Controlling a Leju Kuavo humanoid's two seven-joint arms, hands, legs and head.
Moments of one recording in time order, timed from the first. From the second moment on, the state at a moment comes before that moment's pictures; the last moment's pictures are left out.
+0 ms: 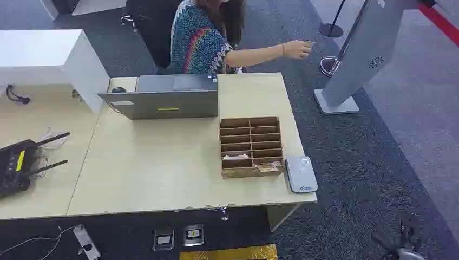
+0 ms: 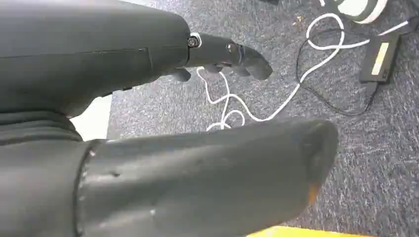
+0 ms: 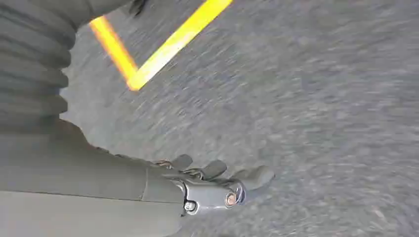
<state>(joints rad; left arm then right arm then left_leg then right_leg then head) -0.14 0.08 0.31 -0.18 -0.65 0.23 -0.09 -0.37 -0.43 -1.18 -0.21 0.92 -0.25 0.02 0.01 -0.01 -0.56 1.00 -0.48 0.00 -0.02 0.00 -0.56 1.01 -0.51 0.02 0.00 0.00</state>
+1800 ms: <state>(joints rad) -0.22 0.07 0.25 -0.19 -0.70 0.21 -0.15 -1.13 -0.23 0.47 -0.75 0.97 -0.56 -0.38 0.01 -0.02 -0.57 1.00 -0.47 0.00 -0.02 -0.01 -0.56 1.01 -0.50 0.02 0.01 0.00</state>
